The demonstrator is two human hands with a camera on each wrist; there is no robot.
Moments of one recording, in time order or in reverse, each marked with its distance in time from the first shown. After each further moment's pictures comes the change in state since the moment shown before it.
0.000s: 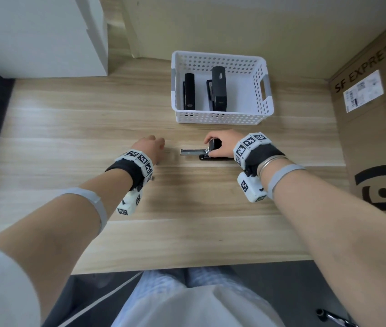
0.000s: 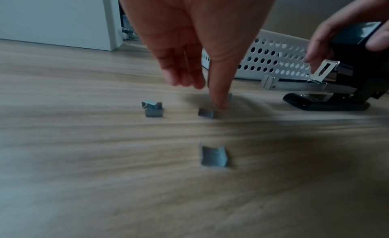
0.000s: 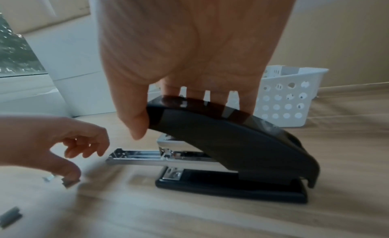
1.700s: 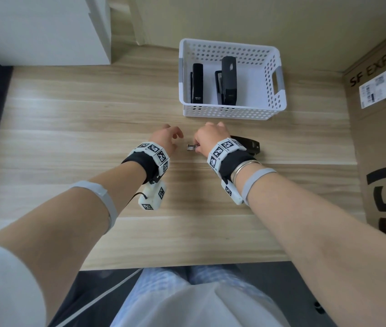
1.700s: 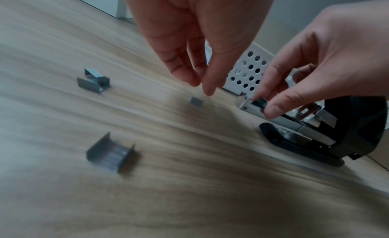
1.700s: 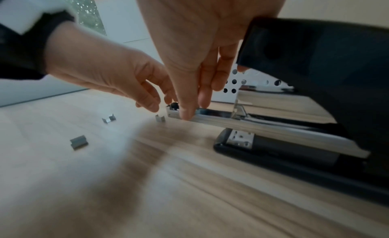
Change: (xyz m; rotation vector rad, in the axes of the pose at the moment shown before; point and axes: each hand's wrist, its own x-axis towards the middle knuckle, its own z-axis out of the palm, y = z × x) left_hand 0.012 0.019 0.002 -0.359 0.110 0.015; right_hand 0.032 -0.062 0.026 -0.437 0.076 0.014
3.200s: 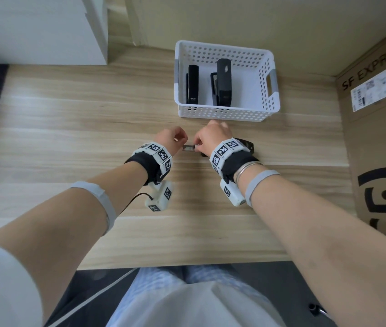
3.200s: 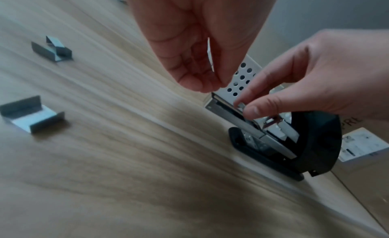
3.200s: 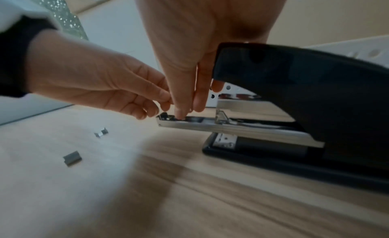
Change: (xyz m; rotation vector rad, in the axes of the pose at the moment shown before) left_hand -0.004 0.022 0.009 -0.303 0.030 -0.040; right_hand -0.016 0.016 0.000 0.208 0.095 0.080
